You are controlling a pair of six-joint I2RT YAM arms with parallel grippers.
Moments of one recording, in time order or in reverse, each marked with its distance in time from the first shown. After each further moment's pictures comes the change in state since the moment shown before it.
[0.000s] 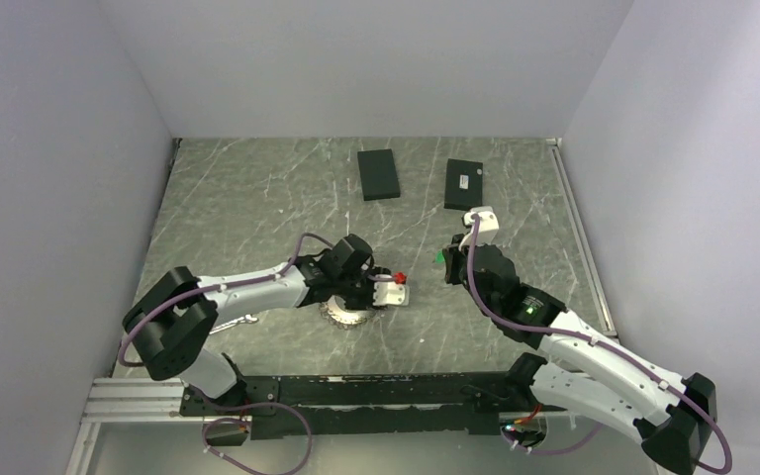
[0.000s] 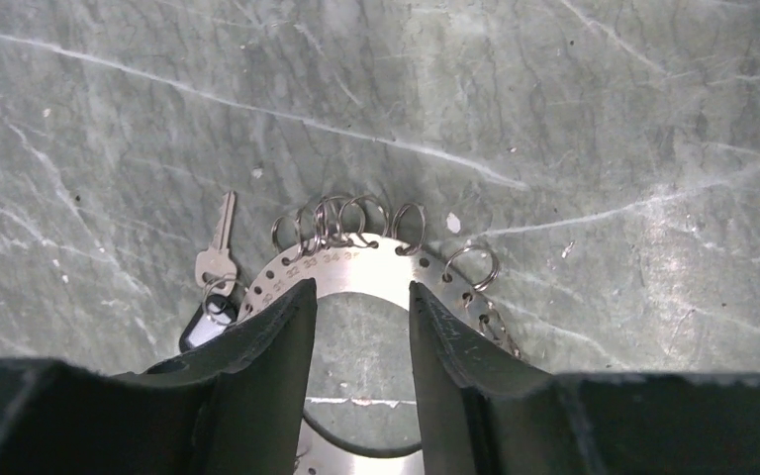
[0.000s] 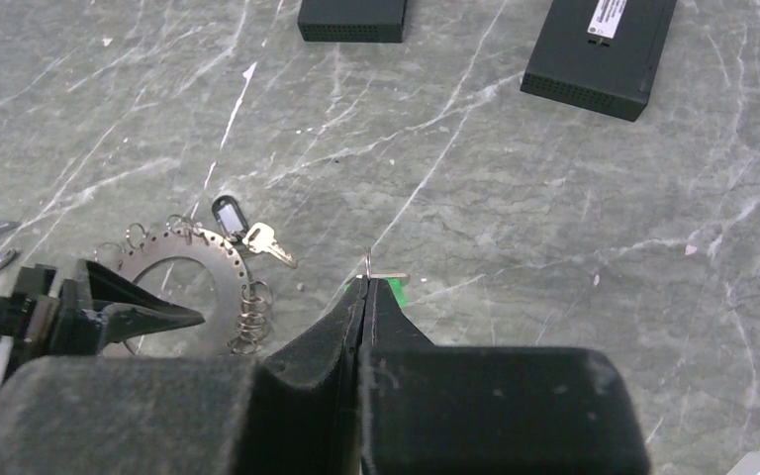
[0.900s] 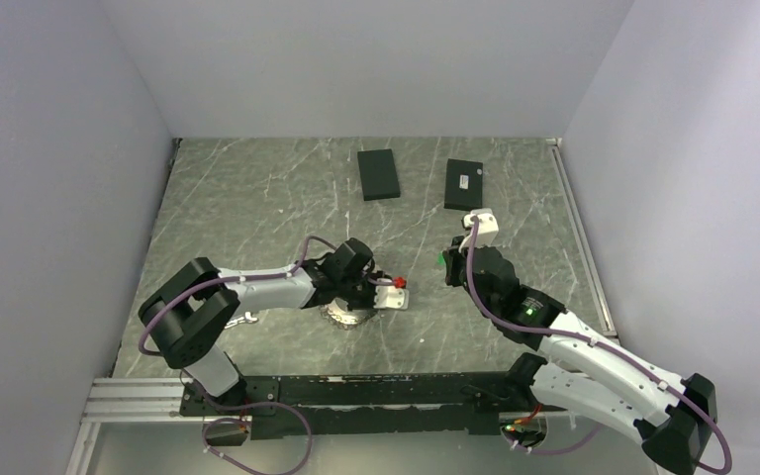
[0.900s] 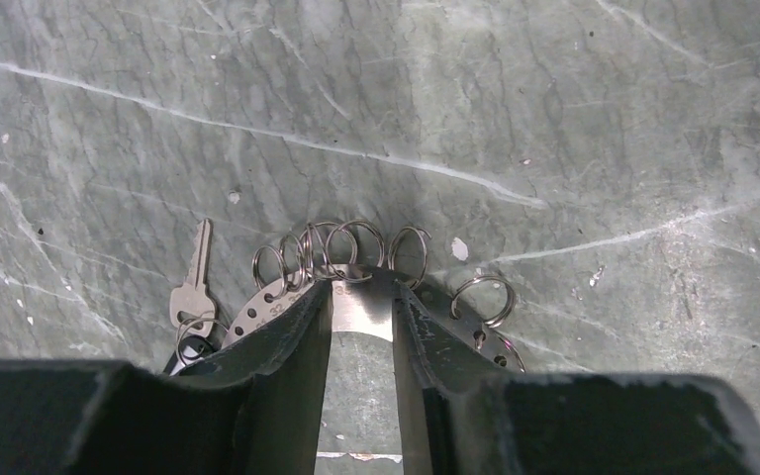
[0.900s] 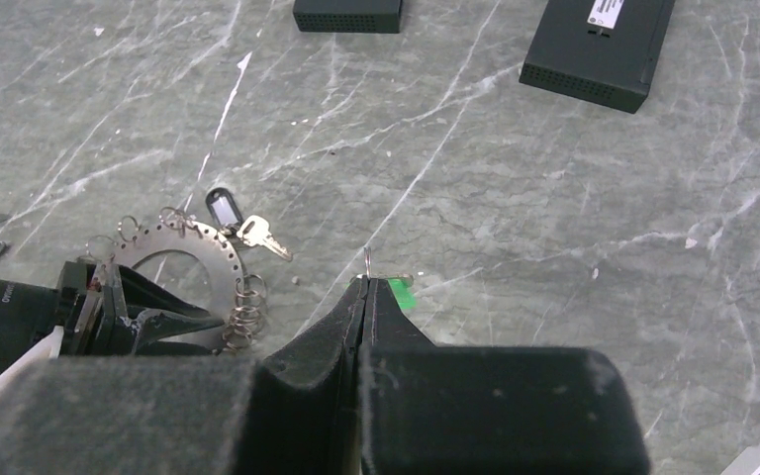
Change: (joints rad) left arm 0.023 0.073 -0.056 0.148 0.051 0.042; right arm 0.000 -0.006 -0.017 0.001 -0.001 0.000
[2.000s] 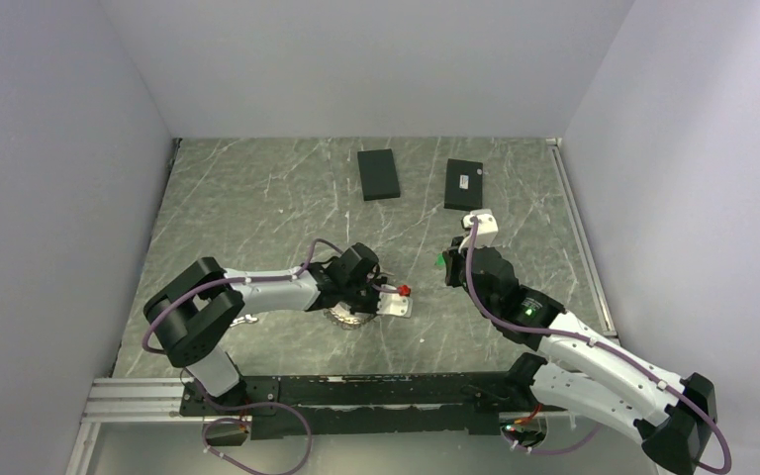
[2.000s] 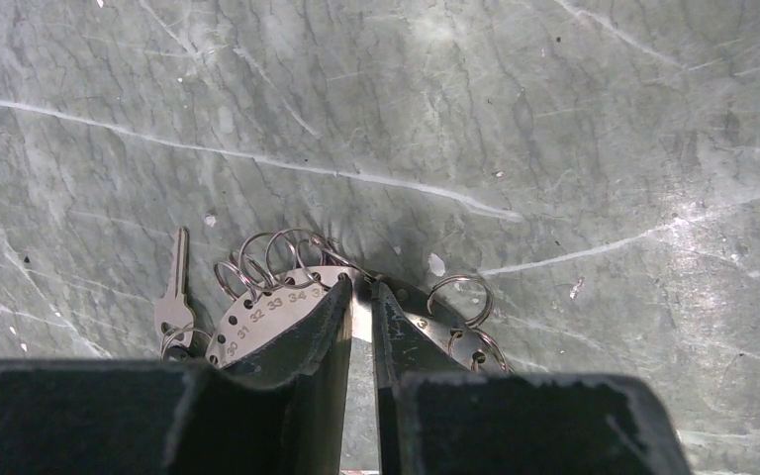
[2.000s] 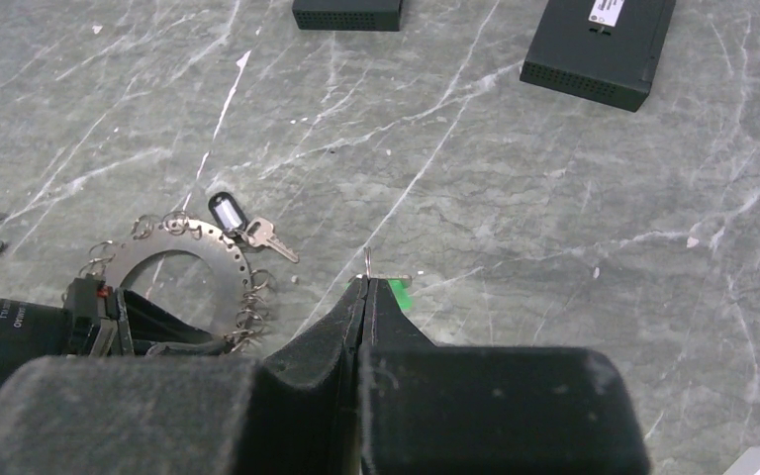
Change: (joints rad) left arm -0.039 0.019 0.010 -0.021 -0.022 0.032; right arm 0.000 0.002 -0.008 0.007 0.000 0.000
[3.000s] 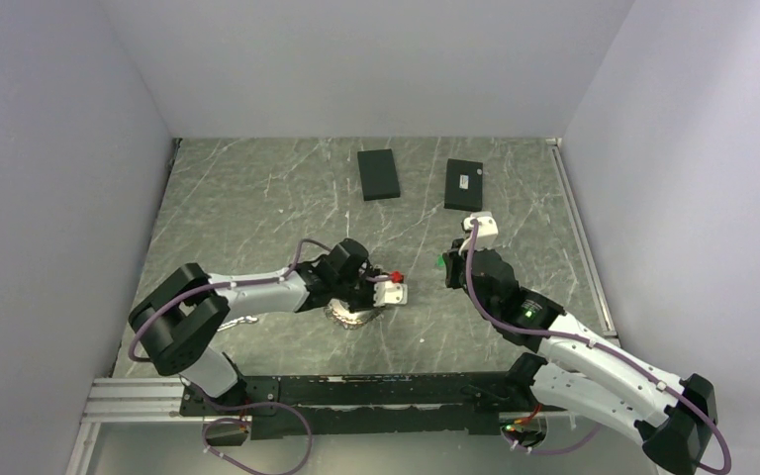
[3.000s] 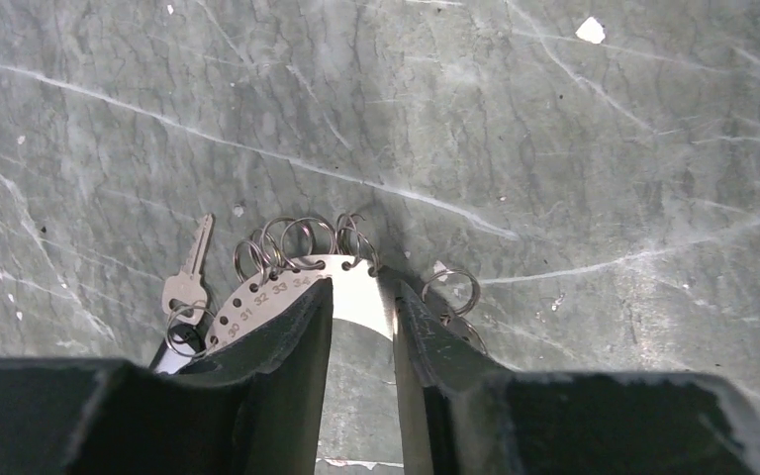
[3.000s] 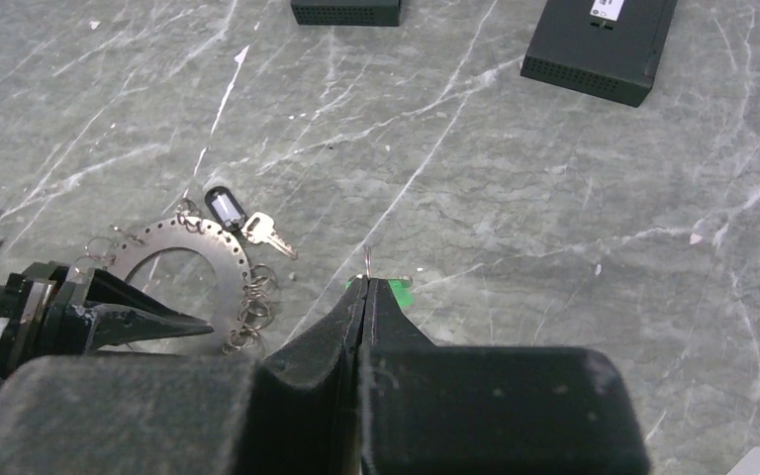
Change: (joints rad) left arm 0.038 -0.063 -0.037 0.067 0.063 -0.139; right arm 0.000 -0.009 -0.022 0.015 -0.002 0.000
